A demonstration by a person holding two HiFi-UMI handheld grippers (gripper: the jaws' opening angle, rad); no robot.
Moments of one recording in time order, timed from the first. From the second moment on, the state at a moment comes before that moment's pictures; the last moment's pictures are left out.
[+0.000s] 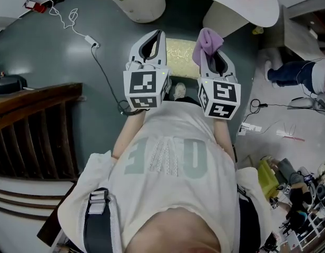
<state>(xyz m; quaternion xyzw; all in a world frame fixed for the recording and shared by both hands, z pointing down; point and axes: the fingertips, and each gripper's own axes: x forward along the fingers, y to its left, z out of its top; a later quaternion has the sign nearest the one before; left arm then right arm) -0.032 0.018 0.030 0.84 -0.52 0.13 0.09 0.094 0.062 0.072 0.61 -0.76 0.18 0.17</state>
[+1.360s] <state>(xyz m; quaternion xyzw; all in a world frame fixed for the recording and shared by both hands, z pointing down) -0.058 -0.067 0.394 0.83 -0.50 0.20 0.15 0.060 -0.027 0.441 0.55 -0.74 0.30 0.24</state>
